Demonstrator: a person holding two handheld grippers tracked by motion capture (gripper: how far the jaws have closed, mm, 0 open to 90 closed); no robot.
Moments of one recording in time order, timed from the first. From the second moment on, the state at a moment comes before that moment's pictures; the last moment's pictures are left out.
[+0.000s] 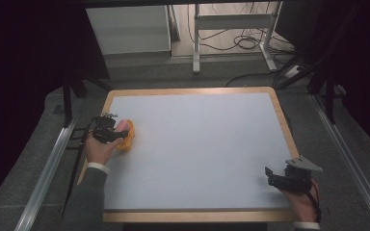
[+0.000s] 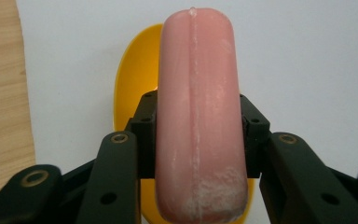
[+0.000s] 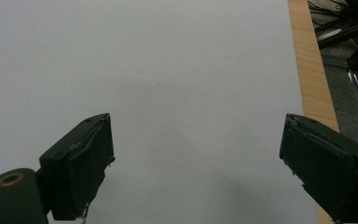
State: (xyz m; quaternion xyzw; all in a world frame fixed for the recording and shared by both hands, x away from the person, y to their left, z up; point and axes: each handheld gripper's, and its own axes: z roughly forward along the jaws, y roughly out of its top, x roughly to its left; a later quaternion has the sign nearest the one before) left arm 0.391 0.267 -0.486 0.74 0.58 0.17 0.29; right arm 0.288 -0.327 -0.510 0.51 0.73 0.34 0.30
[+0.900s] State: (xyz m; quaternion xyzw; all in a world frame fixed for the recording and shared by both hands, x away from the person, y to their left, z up) left arm 0.364 0.268 -0.470 0.74 0.55 0.20 0.33; right arm 0.287 -0.328 -0.509 0.51 0.73 0.34 0.30
